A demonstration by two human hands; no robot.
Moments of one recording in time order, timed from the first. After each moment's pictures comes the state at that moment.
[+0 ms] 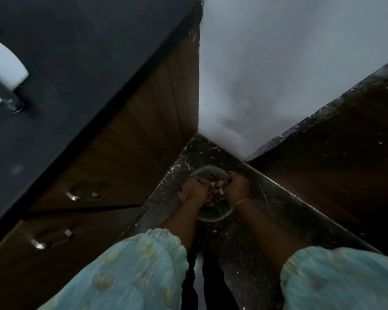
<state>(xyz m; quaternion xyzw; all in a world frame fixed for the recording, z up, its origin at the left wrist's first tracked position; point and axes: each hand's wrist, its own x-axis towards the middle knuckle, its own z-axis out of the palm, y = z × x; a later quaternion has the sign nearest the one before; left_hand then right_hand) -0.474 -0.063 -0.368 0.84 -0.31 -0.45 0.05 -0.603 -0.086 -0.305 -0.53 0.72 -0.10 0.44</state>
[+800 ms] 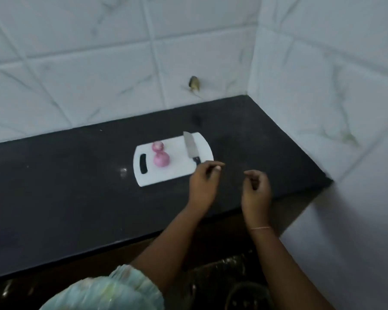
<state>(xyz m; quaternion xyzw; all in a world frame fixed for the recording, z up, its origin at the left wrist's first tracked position) -0.247 -0.073 0.011 0.76 -0.28 -0.11 0.58 -0.343 -0.158 -0.015 -0.65 0.40 -0.43 0.49</state>
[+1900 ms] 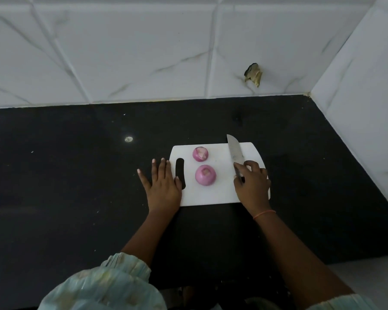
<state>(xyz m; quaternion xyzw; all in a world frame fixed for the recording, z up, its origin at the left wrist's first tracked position) -0.018 0.031 -0.075 0.97 -0.20 0.00 0.10 -0.130 -0.175 -0.053 -0.92 0.33 -0.10 0.18</state>
